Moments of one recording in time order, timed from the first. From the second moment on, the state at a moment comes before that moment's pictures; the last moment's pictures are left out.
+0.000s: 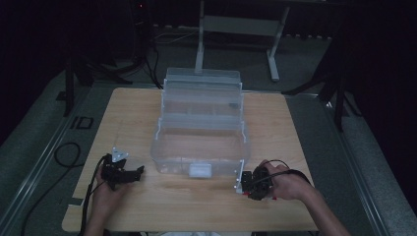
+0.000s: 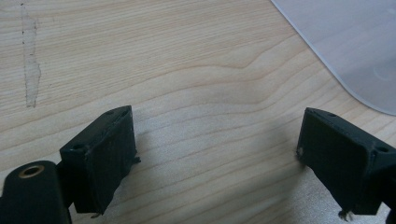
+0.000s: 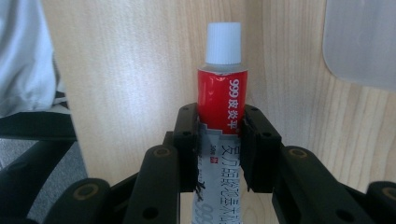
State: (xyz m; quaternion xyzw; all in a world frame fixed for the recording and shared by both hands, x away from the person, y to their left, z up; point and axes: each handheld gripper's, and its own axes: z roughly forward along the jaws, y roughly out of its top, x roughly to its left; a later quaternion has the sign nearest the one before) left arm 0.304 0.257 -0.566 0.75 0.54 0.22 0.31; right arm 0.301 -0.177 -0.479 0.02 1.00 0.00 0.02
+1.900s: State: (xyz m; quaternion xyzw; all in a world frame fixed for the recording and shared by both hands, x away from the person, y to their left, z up) left arm 0.304 0.257 -0.566 0.75 0.54 0.22 0.31; right arm 0.318 -0.187 -0.406 0.01 1.00 0.01 0.05
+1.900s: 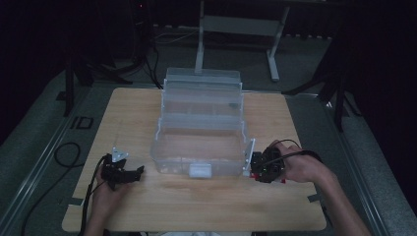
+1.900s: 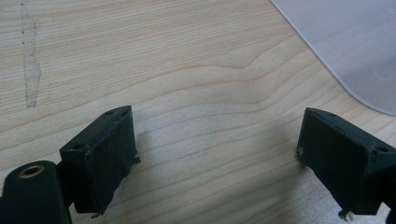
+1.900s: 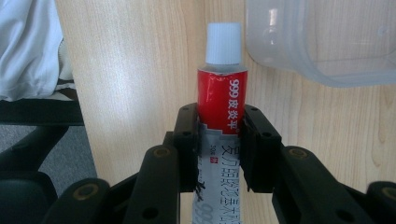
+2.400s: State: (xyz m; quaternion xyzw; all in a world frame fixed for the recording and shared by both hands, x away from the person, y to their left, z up) left arm 0.304 0.257 -0.566 0.75 0.54 0.22 0.31; right arm 0.324 -0.184 -0.392 0.01 1.00 0.01 0.05
